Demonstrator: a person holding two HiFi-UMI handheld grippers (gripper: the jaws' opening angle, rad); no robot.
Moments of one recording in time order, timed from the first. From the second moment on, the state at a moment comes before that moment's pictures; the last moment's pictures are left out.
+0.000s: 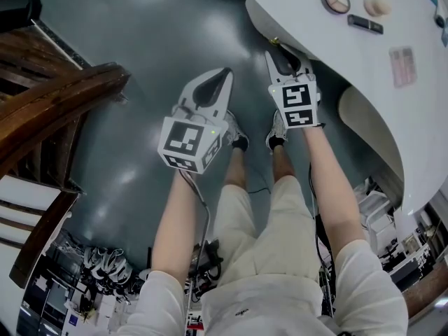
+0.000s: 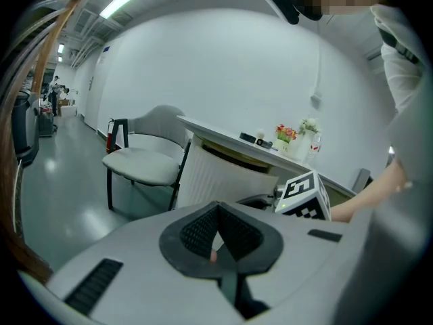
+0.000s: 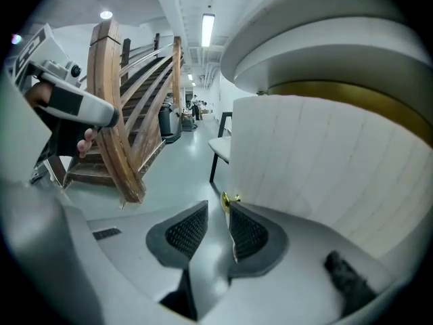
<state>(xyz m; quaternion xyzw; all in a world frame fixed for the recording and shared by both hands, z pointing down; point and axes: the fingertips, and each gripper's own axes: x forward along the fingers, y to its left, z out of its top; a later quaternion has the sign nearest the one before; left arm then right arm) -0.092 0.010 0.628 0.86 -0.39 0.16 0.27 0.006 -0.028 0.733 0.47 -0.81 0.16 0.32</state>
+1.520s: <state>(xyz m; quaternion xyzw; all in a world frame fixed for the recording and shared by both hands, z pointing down) -0.157 0.007 0.588 0.87 -0.42 0.14 0.24 -0.112 0.089 0.731 0.46 -0.81 0.19 0.32</state>
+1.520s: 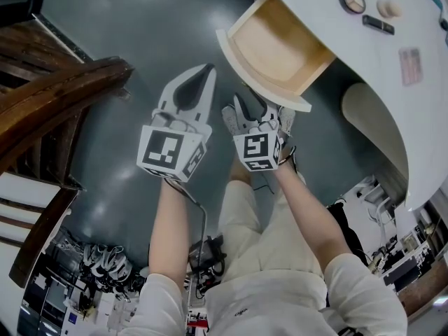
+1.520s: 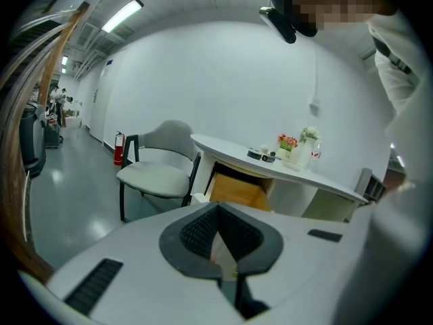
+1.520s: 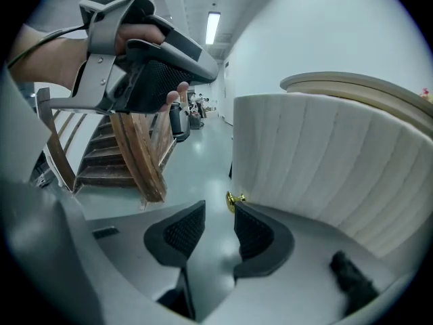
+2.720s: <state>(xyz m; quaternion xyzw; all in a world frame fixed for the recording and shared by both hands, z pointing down) -0.176 0.047 0.553 0.87 -0.40 0.16 0.26 -0.116 0.141 0.651 0.40 -0.83 0.21 0.33</state>
